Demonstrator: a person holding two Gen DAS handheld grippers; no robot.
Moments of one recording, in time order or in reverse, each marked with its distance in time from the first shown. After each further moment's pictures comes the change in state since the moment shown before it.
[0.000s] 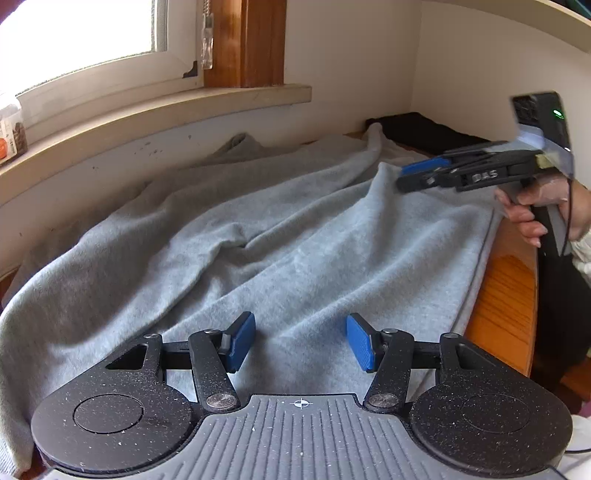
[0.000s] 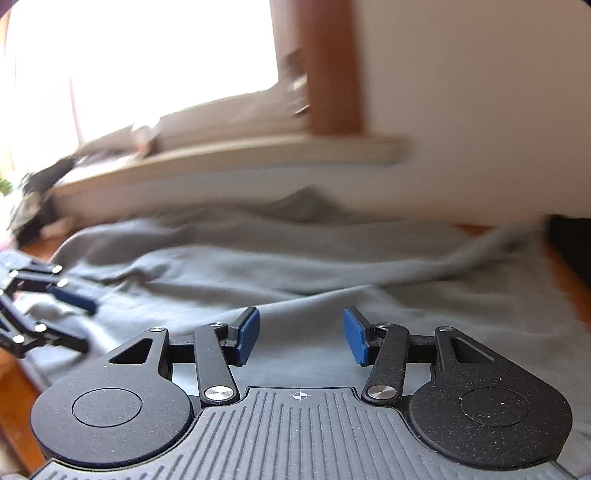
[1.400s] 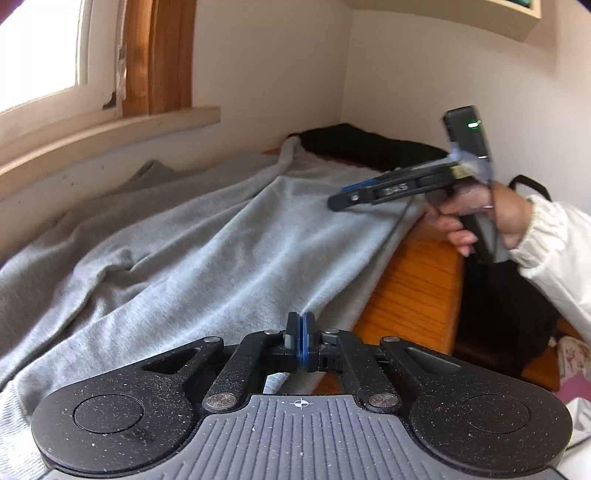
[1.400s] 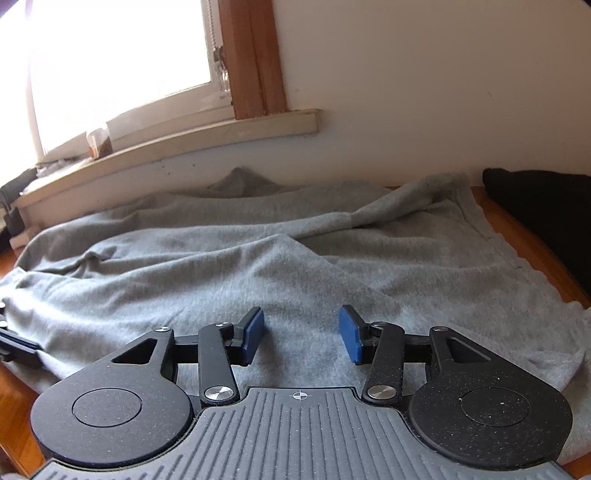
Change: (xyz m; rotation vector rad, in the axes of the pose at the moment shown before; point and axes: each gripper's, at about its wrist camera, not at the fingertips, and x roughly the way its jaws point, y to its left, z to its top) left arm -0.011 -0.072 -0.007 0.089 -0.077 -0.171; right arm -0.038 -0.049 -0.047 0.135 -0.070 -0.144
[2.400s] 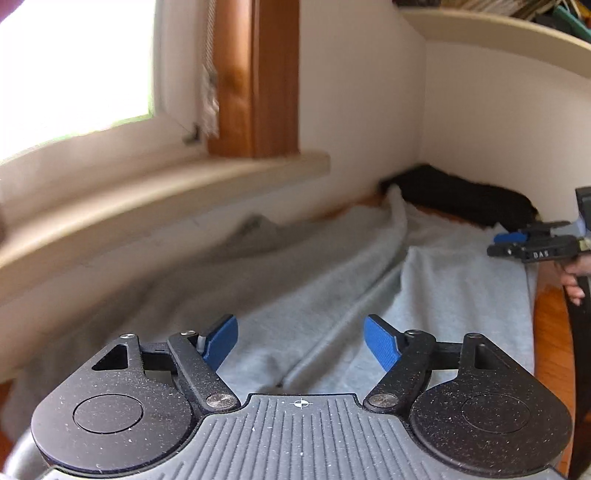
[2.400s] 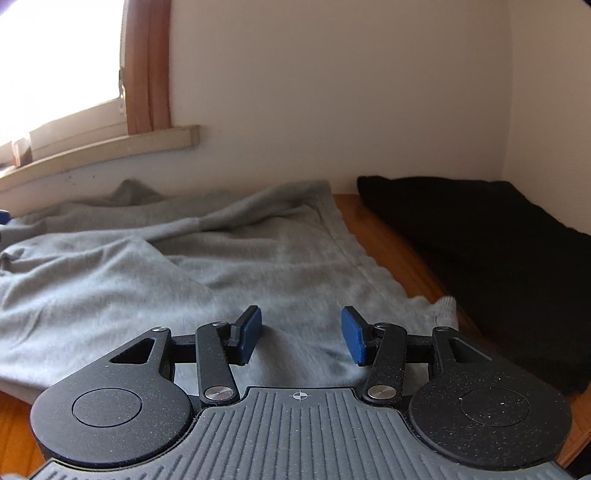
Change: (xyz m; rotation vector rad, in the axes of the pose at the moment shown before) left arm 0.051 0.114 0.058 -0.028 -0.061 0.150; right arm -0.033 -0.074 -0.017 -0.012 -0.060 -0.259
